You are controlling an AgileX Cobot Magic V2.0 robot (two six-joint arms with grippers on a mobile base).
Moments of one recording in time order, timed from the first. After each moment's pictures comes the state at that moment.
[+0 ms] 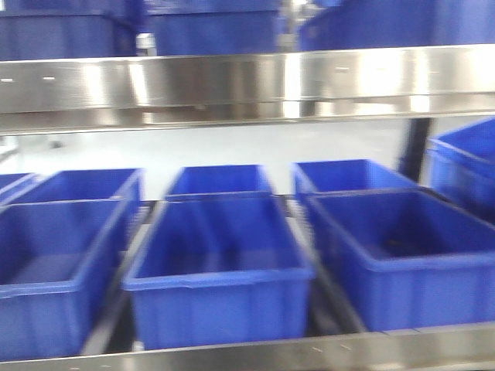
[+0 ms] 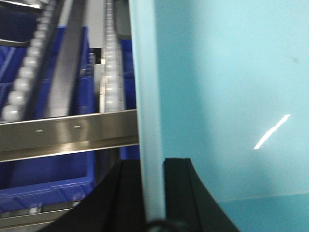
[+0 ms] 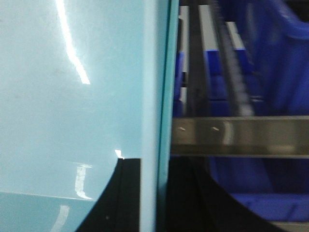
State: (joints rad) left arm -0.45 1.43 -1.69 0.44 1.00 -0.51; right arm 0.41 1.37 -1.57 -0.30 0.79 0.46
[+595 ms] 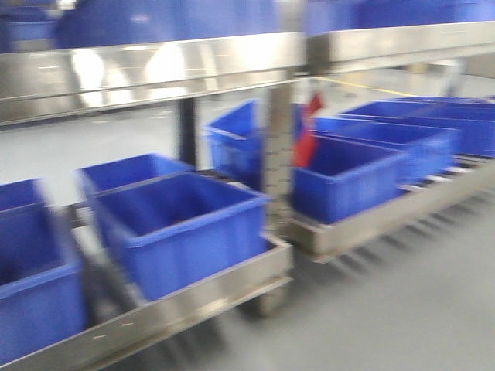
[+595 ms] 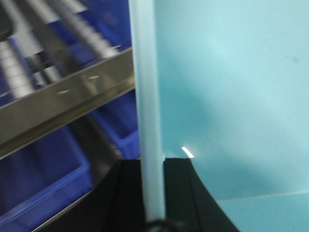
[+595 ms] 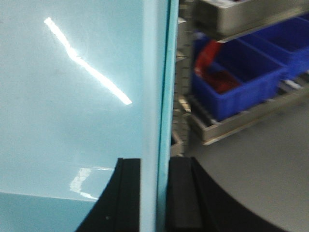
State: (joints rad) left arm -0.45 1.43 -1.69 0.44 0.99 -0.51; right arm 0.41 1.37 -1.57 -0.30 0.79 0.46
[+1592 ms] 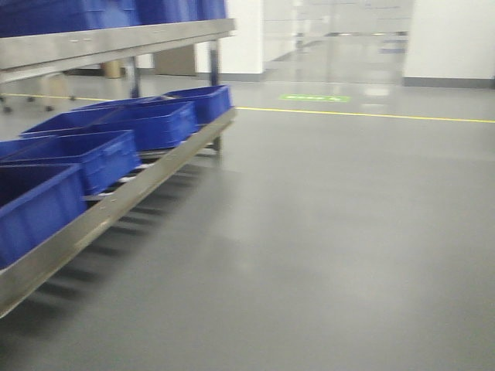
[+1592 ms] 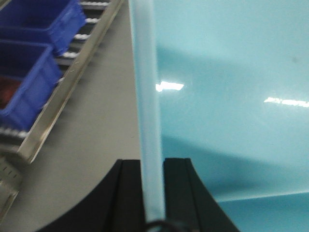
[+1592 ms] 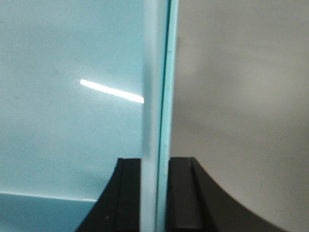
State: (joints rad) left arm -0.45 1.43 -1.69 0.44 0.99 -0.51; right arm 0.41 1.37 -1.57 -0.30 0.79 0.46
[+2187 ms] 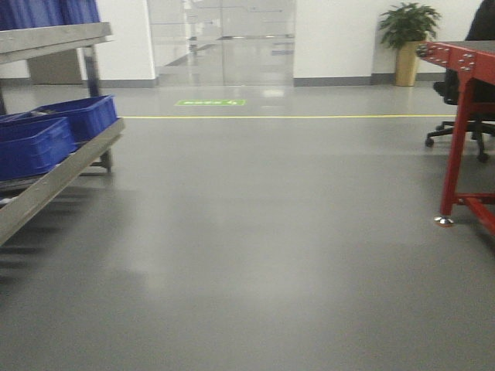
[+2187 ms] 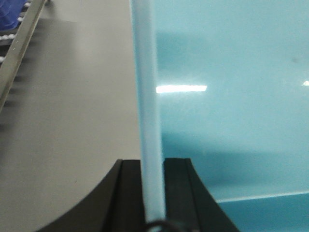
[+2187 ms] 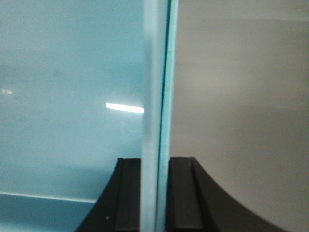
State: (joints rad) left arm -0.45 1.43 -1.69 0.44 0.99 -0.51; right arm 0.41 1.37 -1.57 -0.30 0.79 0.46
